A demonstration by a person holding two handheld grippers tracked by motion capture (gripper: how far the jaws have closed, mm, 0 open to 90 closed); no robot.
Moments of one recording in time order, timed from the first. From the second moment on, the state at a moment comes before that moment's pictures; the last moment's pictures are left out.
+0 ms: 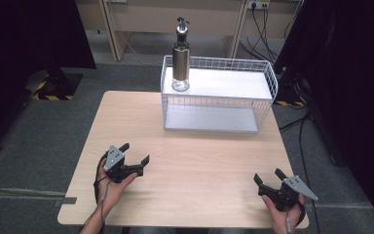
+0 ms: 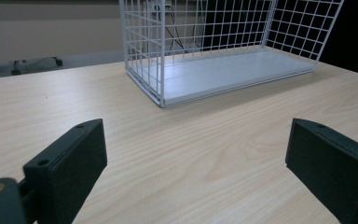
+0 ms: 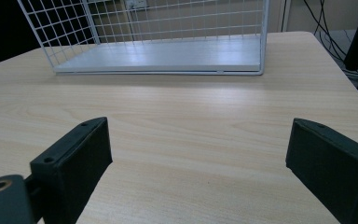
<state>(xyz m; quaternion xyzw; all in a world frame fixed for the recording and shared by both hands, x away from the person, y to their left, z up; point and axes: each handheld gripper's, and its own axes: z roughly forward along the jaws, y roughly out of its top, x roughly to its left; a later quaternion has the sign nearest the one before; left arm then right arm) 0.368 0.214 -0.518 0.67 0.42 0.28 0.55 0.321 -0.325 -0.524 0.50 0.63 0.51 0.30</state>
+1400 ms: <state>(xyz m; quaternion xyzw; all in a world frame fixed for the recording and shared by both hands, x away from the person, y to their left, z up) 0.358 0.227 -0.540 0.67 0.44 0.28 0.54 0.320 -0.325 -0.524 0.50 0.64 0.51 0.30</state>
